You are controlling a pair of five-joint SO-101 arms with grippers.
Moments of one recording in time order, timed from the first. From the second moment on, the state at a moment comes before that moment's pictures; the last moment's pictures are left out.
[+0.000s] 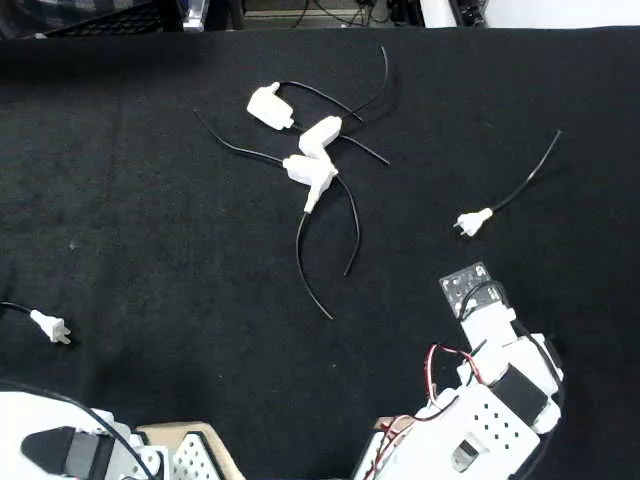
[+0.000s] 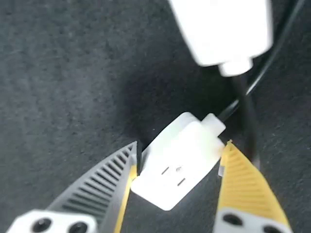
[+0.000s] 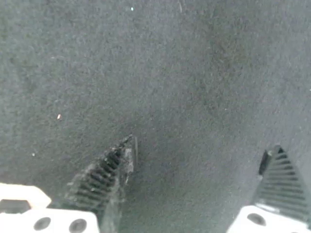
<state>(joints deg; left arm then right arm) -85.3 47.5 -43.2 91.7 -85.0 45.8 -81.3 88.2 69.4 65.7</state>
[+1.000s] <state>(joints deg) -89.4 49.0 -47.4 99.8 -50.2 45.8 -81.3 88.2 69.4 65.7</state>
